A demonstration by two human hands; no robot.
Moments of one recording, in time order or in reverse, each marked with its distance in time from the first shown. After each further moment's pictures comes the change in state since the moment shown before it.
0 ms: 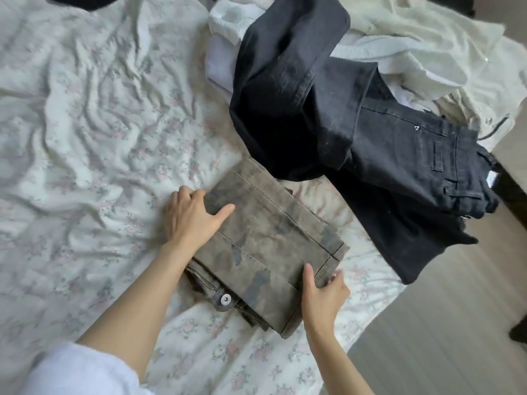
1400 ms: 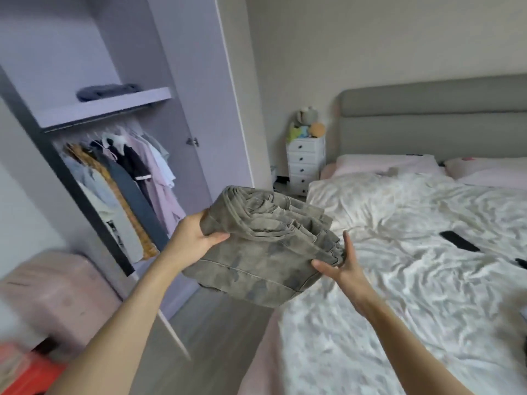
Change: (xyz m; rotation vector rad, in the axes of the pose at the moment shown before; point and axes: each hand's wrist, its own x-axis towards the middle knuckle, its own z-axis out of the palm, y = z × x) left_hand -0.637 -0.132 -0.365 -0.592 0.976 -0.506; right_hand -0.426 -0.150 -0.092 -0.041 -1.754 -0.905
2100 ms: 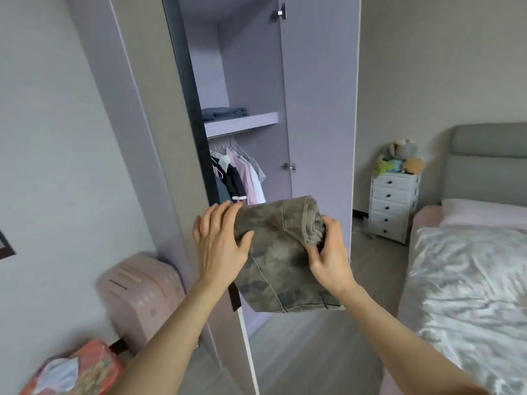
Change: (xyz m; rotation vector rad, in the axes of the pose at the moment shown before) left_hand 0.048 -0.196 -0.243 0.683 0.715 0.234; right_hand 0.152 -0.028 0.399 -0.474 -0.018 -0.775
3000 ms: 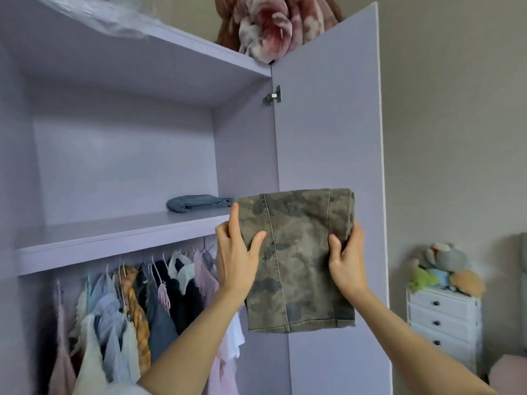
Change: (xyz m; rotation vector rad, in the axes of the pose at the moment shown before) left_hand 0.406 -0.002 0.363 -0.317 0.284 -0.215; right_hand 0.486 0.280 0.032 0.181 0.238 -0.104
